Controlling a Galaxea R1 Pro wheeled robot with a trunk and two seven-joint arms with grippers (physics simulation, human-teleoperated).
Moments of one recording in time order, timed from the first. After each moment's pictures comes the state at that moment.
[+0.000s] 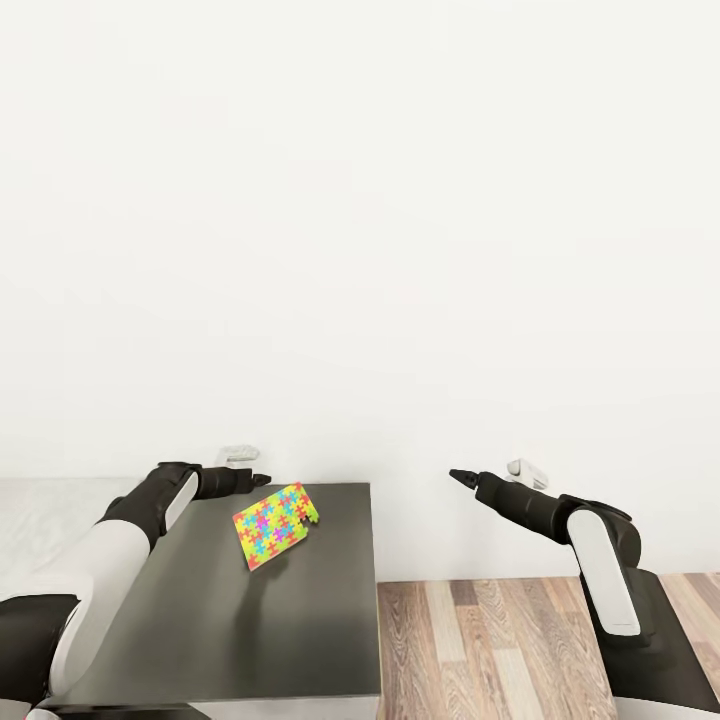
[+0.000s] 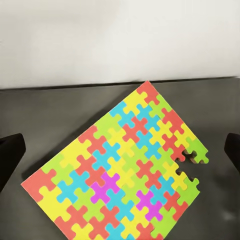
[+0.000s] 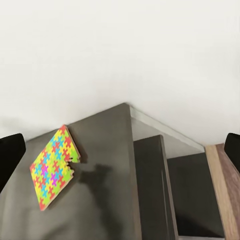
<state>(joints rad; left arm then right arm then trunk) -0.97 0.16 -0.04 -0.41 0.07 0.51 -0.43 -0.44 -0.06 -0.15 -1.54 -0.73 0.99 -0.05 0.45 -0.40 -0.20</state>
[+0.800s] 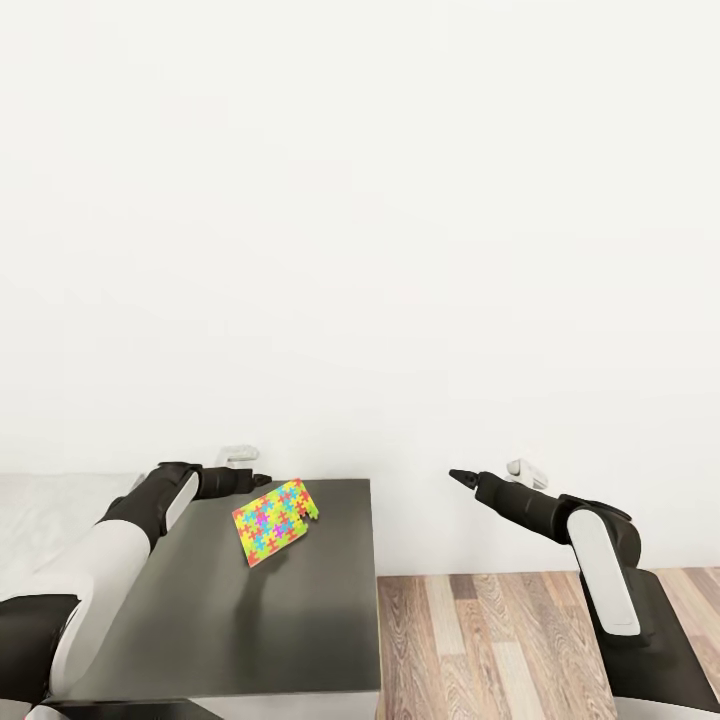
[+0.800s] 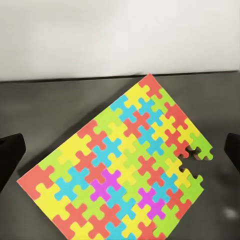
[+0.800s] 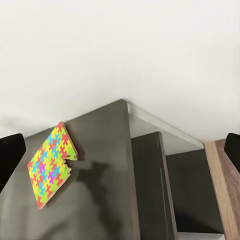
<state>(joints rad) -0.97 0.16 -0.04 -0.41 0.07 0.51 -0.43 -0.44 -0.06 -0.15 -1.54 -0.73 0.99 -0.05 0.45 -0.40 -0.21</state>
